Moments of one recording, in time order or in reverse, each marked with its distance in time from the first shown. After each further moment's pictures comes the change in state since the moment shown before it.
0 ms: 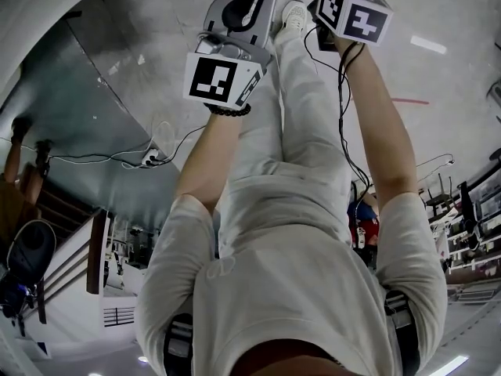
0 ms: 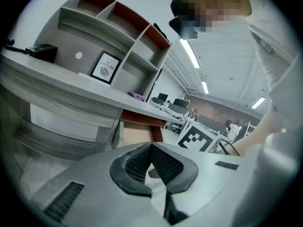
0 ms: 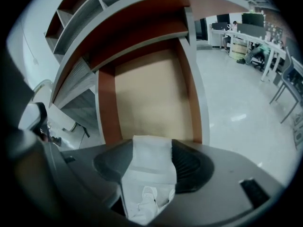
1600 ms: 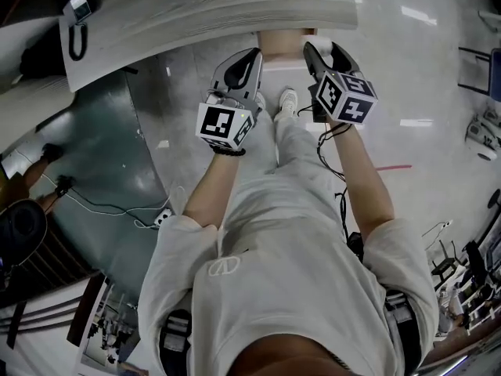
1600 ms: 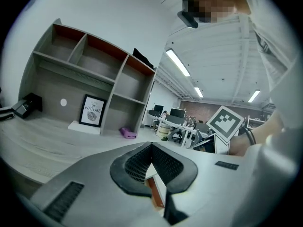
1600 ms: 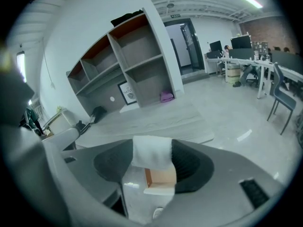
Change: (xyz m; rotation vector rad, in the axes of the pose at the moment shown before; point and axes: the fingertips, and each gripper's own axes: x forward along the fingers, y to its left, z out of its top) left arm -0.079 -0.081 0.208 0.136 -0.141 0.006; right arm -0.273 0.063 0.135 0.008 -0.371 0.062
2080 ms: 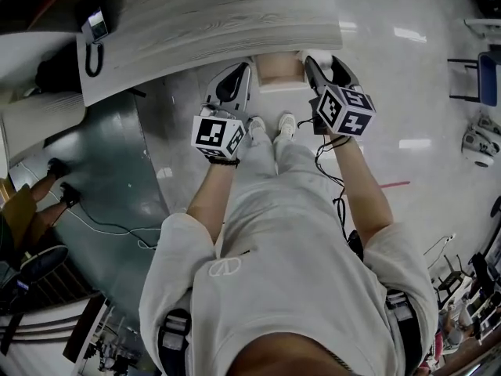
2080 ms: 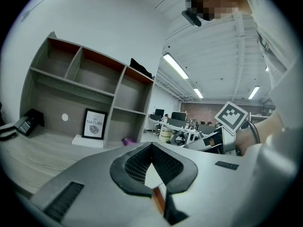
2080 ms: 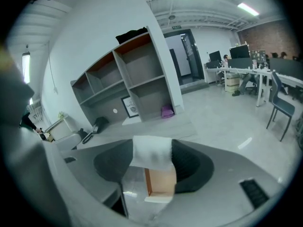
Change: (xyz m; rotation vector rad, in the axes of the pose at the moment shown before) left arm -0.027 0.003 0.055 0.058 -0.056 0.024; right arm -0.055 0.019 0.053 -0.022 -0.115 0.002
